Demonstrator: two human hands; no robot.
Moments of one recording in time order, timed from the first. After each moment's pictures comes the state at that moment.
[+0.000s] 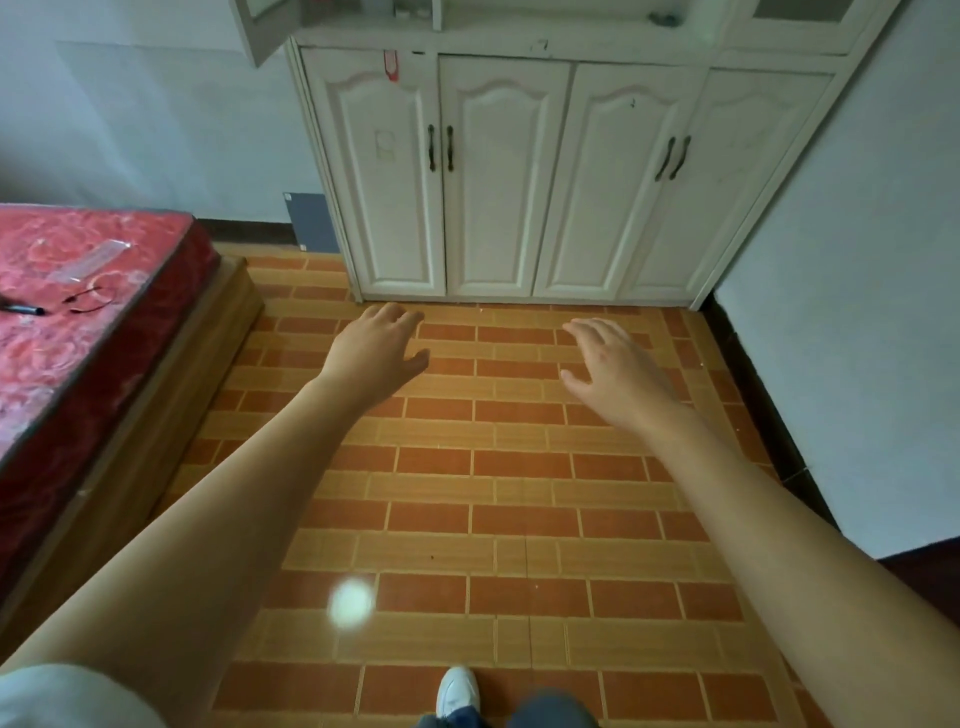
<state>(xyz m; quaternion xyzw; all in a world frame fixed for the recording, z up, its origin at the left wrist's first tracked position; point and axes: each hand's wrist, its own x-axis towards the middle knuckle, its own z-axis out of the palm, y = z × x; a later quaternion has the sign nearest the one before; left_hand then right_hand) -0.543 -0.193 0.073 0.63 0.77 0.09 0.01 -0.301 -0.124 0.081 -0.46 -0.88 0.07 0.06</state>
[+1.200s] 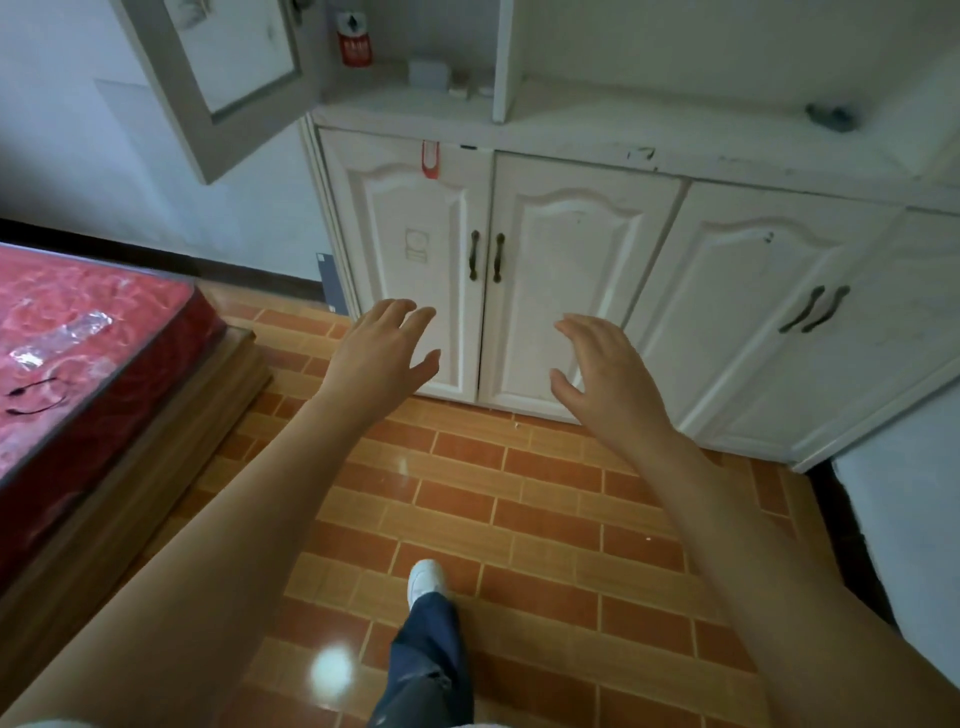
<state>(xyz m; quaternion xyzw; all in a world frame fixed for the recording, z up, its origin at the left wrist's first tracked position) -0.725 0.263 0.084 0.58 0.80 0.12 -0.05 -0.512 0.369 0.089 -0.35 -0.92 0.11 0.16</state>
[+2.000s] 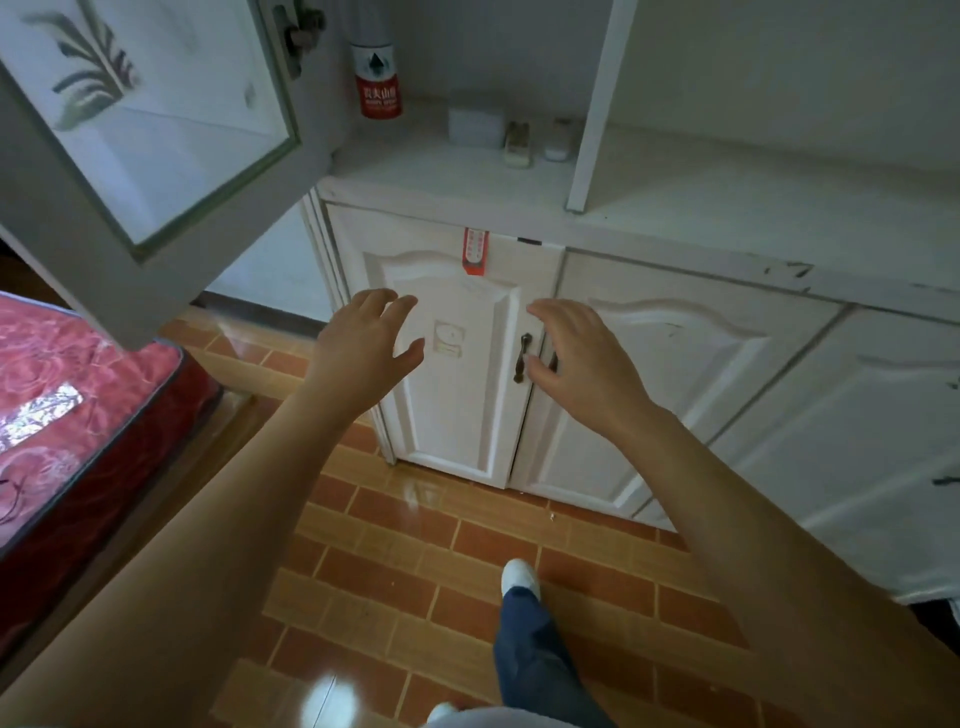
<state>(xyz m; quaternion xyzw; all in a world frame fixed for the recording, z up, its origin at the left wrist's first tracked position) -0.978 0.497 0.087 0.53 0.83 0.14 -0.04 -0.783 0.621 0.098 -0.28 -0.94 0.15 0.15</state>
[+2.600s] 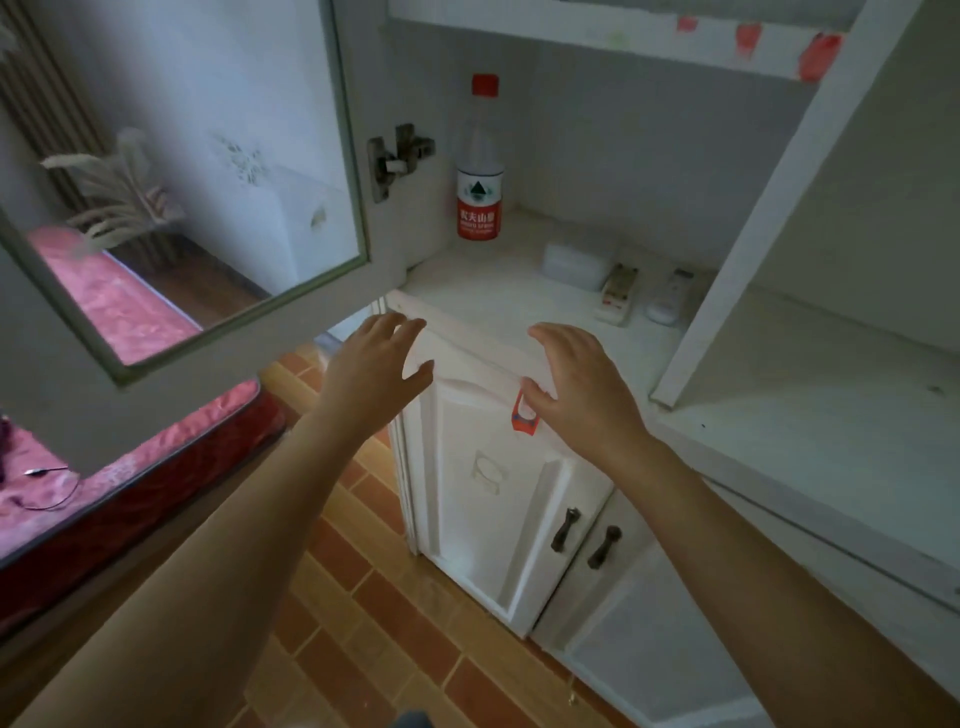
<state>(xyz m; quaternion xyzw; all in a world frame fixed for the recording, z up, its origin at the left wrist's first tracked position) -1.077 0.613 0.114 0.38 0.90 0.17 -0.11 -0.940 0.783 0.127 -0.12 -0.97 0.14 0.17</state>
